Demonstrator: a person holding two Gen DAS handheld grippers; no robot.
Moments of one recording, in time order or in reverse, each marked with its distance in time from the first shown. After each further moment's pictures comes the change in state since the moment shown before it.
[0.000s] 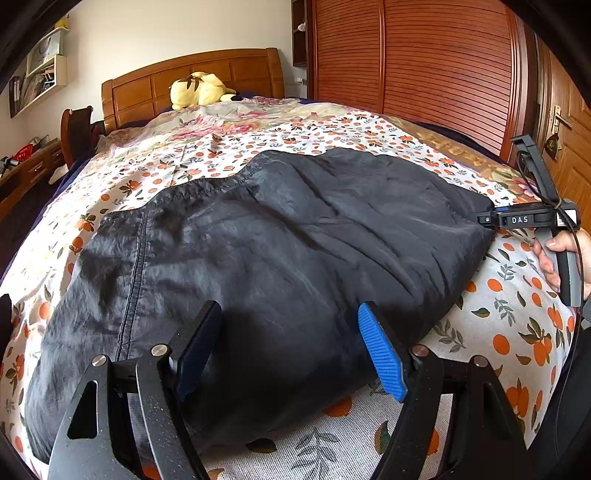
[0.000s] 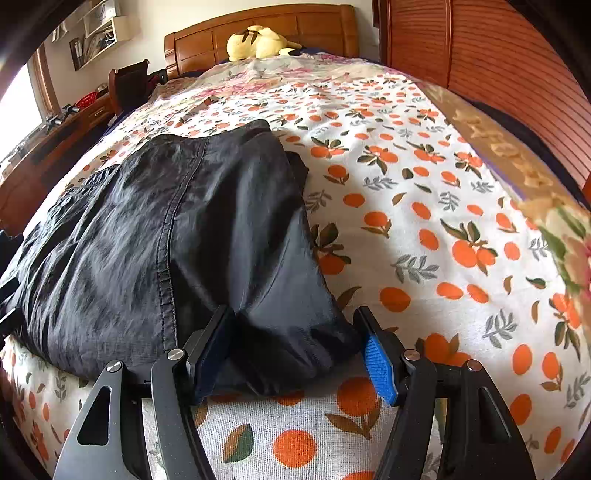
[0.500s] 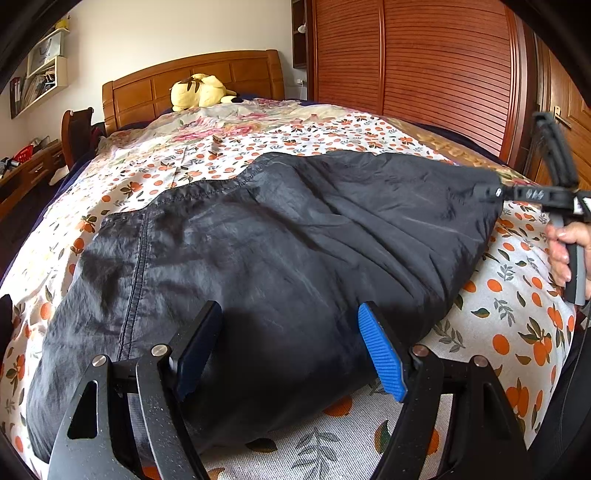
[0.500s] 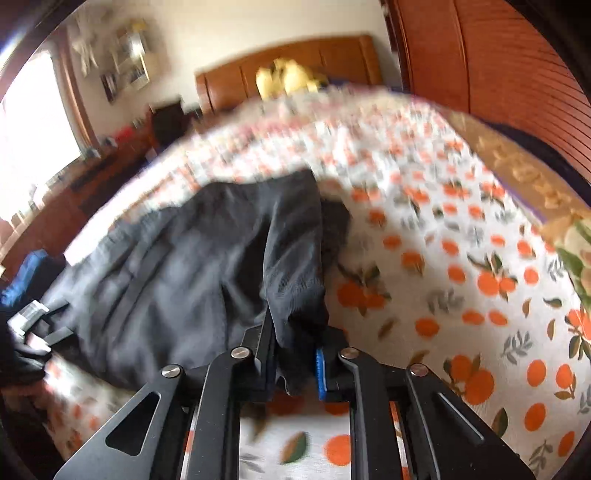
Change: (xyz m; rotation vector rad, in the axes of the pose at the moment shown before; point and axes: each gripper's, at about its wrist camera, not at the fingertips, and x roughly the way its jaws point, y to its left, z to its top) left arm -0.002 0.000 -0.002 -0.001 -0.010 0.000; right arm -0.045 -0.002 0.003 0.018 -0.223 0.183
